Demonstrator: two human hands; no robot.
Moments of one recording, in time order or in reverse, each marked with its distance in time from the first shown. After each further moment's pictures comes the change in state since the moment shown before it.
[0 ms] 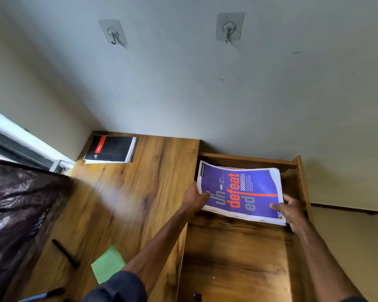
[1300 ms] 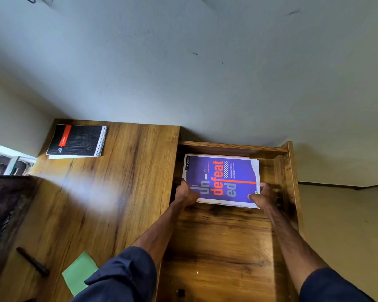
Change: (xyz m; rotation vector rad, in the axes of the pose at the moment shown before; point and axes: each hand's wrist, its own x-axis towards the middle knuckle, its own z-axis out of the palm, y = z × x) left_hand 0.073 -0.029 0.066 0.212 -0.094 -0.342; right_hand 0.056 0.006 0.033 -0.365 0.127 0.103
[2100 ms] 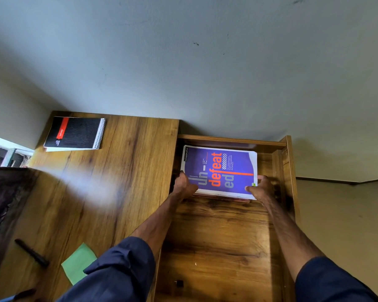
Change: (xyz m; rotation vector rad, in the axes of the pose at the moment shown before) left_hand 0.000 0.003 -0.005 0.026 0.005 0.021; right_hand -0.002 -0.005 -0.001 0.013 -0.001 -0.008
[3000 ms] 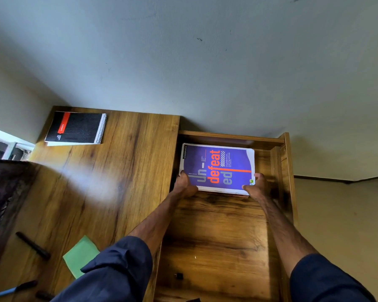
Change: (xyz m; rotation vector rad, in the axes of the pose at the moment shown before) left_hand -0.010 -0.015 0.002 0.113 -0.050 0.088; right_hand -0.020 0.006 0.006 0.007 -0.006 -0.047
